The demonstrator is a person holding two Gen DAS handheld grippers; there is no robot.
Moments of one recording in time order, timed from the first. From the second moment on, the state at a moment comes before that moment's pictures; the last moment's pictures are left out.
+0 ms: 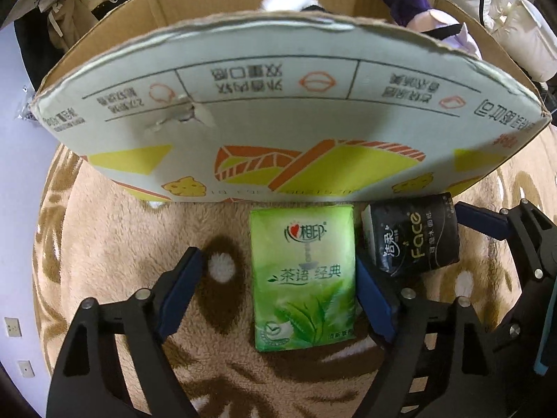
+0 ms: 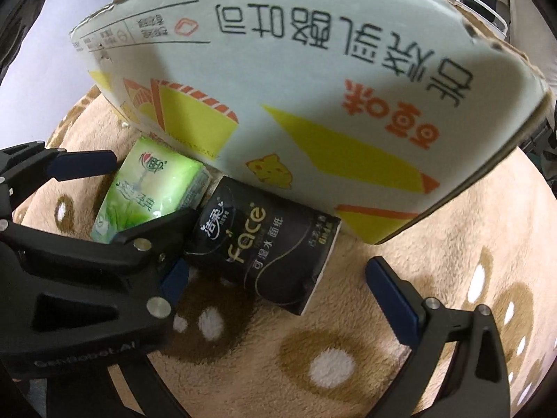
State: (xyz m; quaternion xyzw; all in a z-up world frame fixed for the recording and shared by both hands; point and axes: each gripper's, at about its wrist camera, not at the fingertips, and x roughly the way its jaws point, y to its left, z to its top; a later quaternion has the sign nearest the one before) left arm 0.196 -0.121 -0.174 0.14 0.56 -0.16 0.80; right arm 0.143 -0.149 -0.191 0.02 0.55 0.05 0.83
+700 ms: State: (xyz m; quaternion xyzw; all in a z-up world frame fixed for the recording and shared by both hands) left arm 0.198 -0.086 -0.168 0.10 0.57 -0.17 0.80; right arm 0.153 -0.131 -0.195 0.03 0.54 0.04 0.84
